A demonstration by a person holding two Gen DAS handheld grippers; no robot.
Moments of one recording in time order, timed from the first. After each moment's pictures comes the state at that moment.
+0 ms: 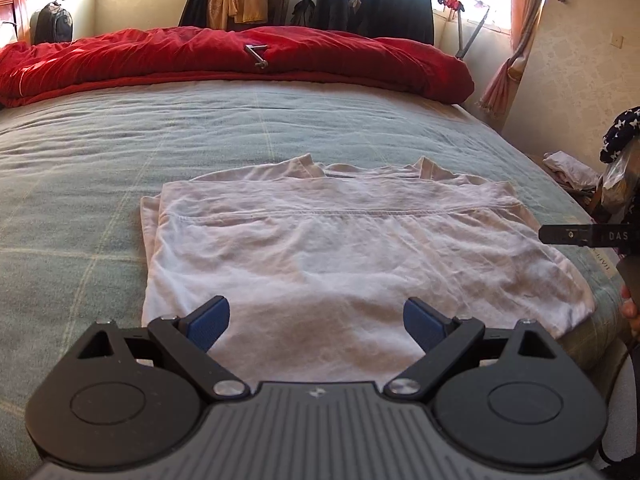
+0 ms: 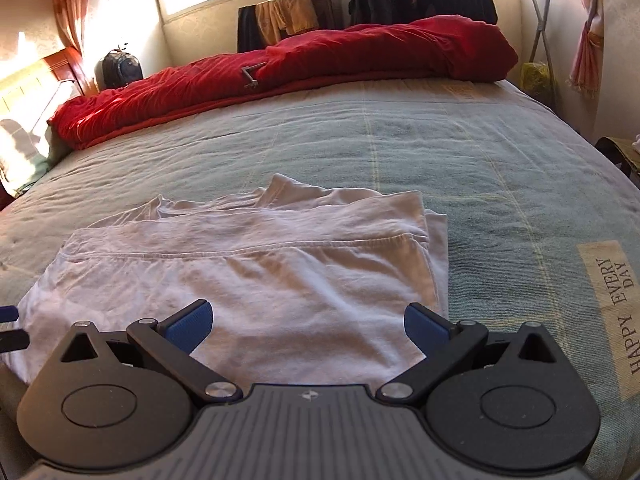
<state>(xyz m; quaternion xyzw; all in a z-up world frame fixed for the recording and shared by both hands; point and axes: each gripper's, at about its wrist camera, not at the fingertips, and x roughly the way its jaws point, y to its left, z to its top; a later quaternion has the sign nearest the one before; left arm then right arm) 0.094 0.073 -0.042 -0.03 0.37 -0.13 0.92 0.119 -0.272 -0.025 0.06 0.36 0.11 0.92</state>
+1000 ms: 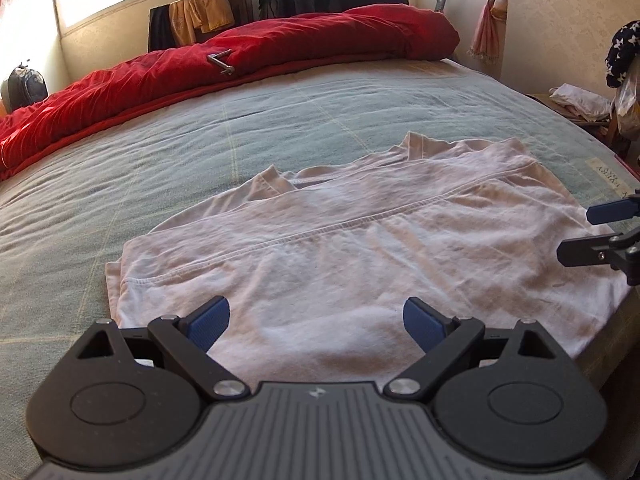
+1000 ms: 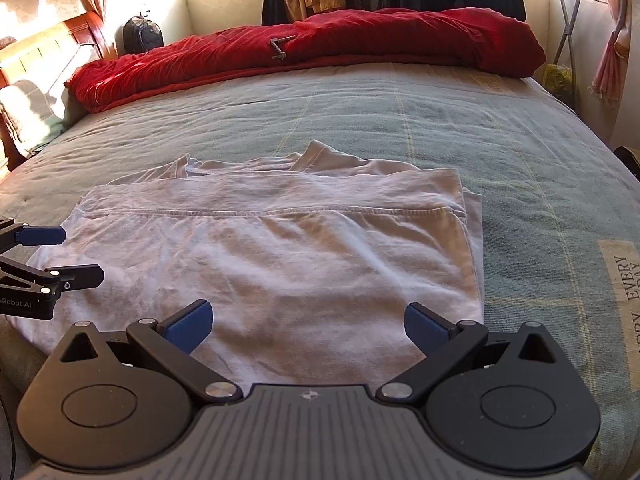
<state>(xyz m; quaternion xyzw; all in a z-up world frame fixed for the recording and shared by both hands) 0.122 0.009 -0.040 0.10 0.37 -0.13 0.92 0.109 -0.249 -0.030 0.02 0.39 0.13 0.91</state>
